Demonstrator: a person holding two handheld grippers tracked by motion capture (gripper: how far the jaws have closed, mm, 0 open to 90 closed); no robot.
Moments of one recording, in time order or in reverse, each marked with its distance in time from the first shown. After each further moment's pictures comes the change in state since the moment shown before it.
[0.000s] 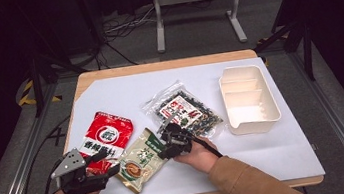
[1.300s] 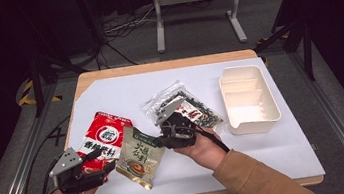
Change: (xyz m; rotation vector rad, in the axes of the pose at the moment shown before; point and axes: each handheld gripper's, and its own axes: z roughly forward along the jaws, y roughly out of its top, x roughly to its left) left arm 0.006 -0.002 -0.003 -0.006 0.089 -0.046; right arm 0.042 0.028 -0.083 -0.163 -0.011 -0.182
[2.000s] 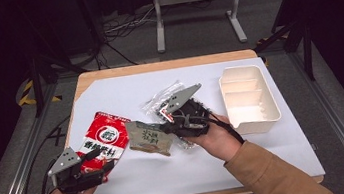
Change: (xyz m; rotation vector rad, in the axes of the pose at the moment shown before) left arm 0.004 -0.001 -0.001 -0.003 0.004 -0.014; right arm -0.002 0.012 -0.053 -0.063 -0.081 -0.088
